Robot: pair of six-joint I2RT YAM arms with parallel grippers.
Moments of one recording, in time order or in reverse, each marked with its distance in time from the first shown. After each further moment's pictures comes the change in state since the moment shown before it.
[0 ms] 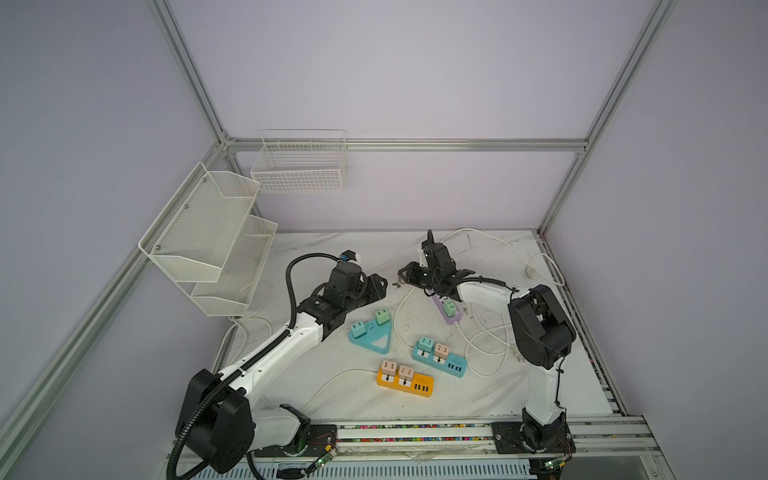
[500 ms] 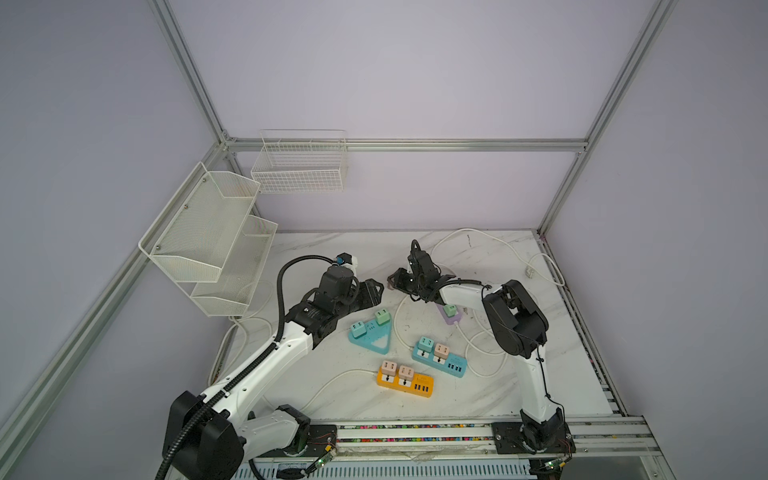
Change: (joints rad) left arm 0.014 -0.098 -0.026 -0.075 0.032 0.069; right arm 0.065 0.187 0.096 0.061 0.047 0.089
